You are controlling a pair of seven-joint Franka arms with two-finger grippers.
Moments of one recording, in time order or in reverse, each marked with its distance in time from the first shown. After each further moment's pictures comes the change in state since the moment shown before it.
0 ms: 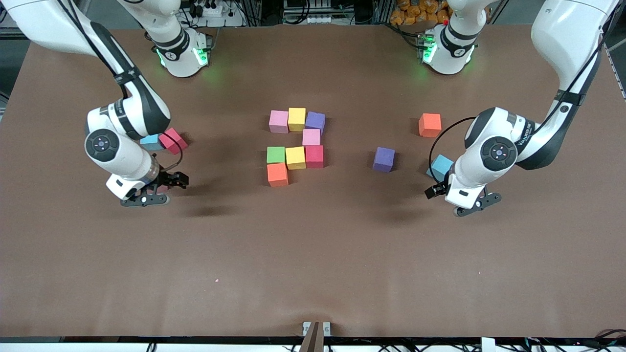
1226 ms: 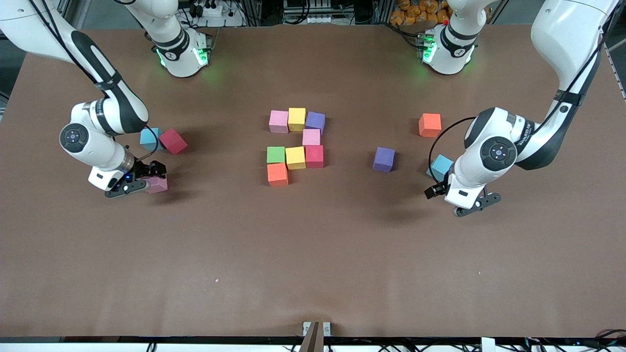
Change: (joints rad) left arm -0.002 0.001 0.000 0.001 0.000 0.001 0.000; right arm -0.148 0.011 -0.064 -0.188 0.002 0.235 -0.344
